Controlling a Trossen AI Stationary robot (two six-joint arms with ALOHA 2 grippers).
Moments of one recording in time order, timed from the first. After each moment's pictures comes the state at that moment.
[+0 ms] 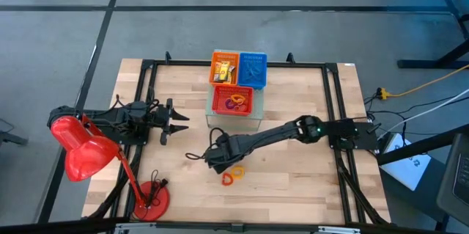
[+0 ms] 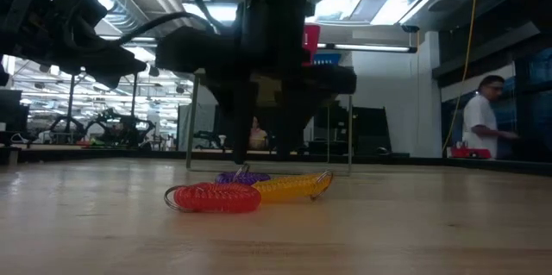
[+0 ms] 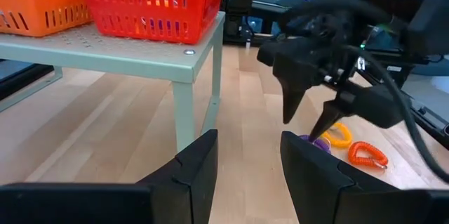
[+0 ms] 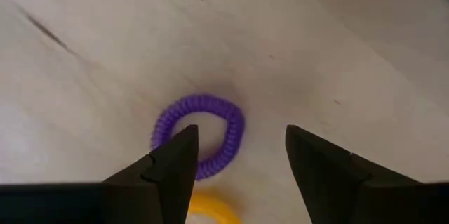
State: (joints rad) left arm 0.05 0.21 0.02 0.02 0.04 -0.08; right arm 0.28 2.49 2.23 -1.25 0.14 1.19
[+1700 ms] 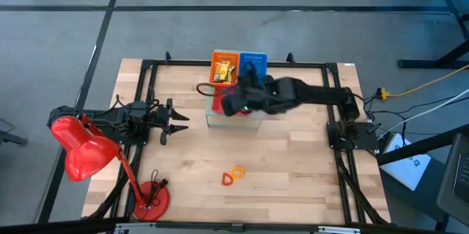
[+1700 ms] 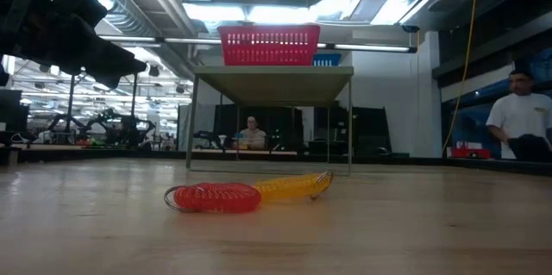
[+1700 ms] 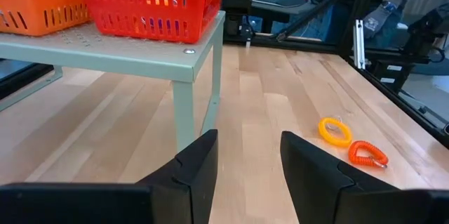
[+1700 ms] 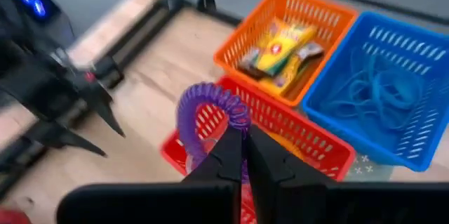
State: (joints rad) left arm 0.05 0.21 0.02 0.02 0.04 -0.08; right arm 0.14 2.00 2.33 -1.29 0.64 0.95
